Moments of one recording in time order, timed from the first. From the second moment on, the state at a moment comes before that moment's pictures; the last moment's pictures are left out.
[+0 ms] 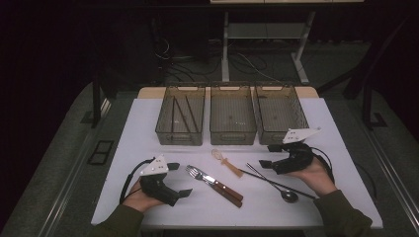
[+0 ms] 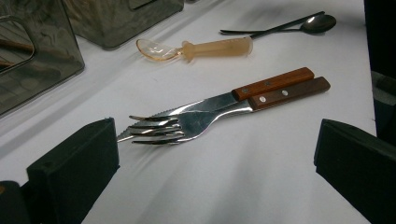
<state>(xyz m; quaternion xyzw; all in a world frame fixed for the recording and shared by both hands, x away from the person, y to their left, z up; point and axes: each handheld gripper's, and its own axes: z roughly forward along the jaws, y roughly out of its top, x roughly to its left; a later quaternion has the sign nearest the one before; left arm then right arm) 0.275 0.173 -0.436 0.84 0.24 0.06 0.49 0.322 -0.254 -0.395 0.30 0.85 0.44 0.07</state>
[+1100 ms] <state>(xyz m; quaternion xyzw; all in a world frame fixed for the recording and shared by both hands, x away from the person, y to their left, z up) 0.275 0.173 -0.436 0.84 0.24 0.07 0.48 0.284 -0.306 -0.429 0.29 0.88 0.37 0.03</state>
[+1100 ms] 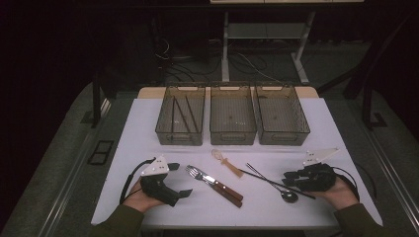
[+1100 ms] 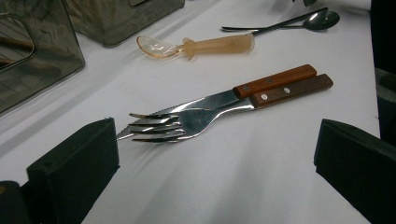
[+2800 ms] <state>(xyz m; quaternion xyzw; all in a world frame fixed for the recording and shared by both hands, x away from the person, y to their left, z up) 0.275 0.172 -0.437 0.84 0.24 0.07 0.48 0.291 -0.298 -0.438 0.25 0.91 0.33 0.04</state>
